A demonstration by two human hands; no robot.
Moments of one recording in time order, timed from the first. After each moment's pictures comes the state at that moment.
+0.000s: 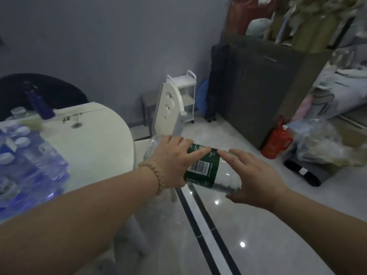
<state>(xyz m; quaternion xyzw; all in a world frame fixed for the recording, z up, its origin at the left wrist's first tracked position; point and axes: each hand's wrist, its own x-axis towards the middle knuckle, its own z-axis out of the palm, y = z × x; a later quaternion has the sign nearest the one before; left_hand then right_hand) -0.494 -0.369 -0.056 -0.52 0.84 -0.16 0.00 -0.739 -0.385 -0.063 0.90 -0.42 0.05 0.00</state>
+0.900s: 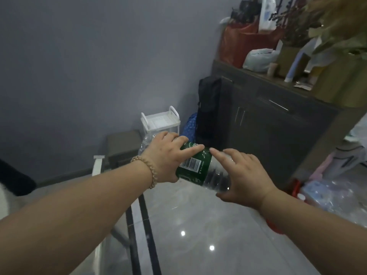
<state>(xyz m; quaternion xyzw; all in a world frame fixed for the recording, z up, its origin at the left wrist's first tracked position) -0.517 -0.983 -0.048 -0.53 0.82 -0.22 0.02 -0.759 -1.000 -0.060 0.90 -0.42 0.07 0.06</state>
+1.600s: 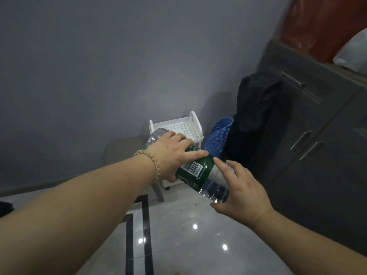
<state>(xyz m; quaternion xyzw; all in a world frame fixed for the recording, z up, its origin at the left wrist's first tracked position) -0.350 -1.402 -0.114 -0.52 0.83 -0.13 0.13 -0.591 -1.408 -0.151 0.90 -0.42 0.08 -0.10</state>
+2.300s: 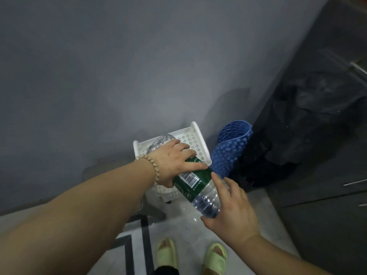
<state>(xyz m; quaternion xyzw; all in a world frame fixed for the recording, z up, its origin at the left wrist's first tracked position) -0.223 -1.690 -0.215 -0.43 0.88 -0.02 0.19 -0.453 -1.640 -0.257 0.82 -0.52 0.05 -0.22</state>
